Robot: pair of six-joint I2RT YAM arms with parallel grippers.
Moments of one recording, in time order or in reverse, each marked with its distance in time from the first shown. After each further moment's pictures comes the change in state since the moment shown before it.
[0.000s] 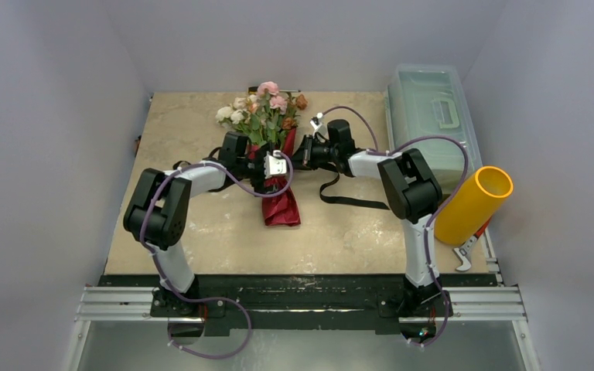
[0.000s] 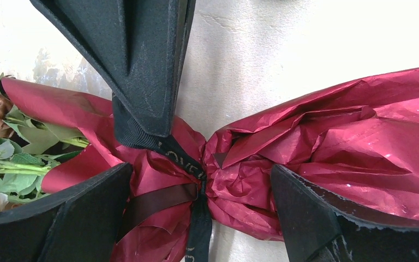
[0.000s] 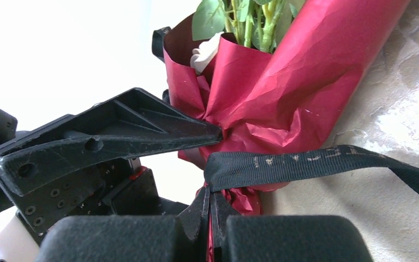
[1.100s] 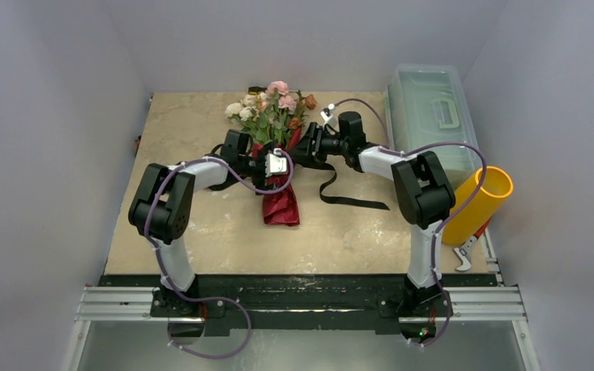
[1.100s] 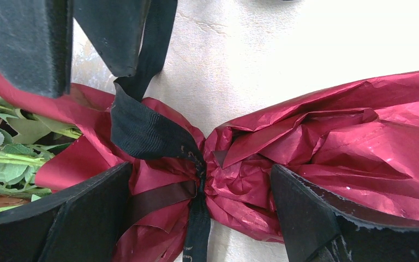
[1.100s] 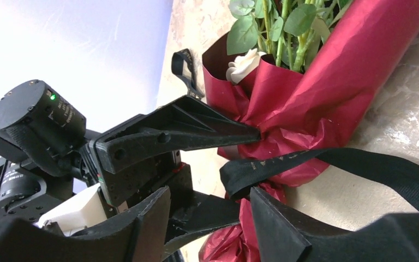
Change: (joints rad) left arm 0.008 0.061 0.058 -0.042 0.052 0.029; right arm -0.044 -0.109 -0.025 -0.039 -0.010 0.037
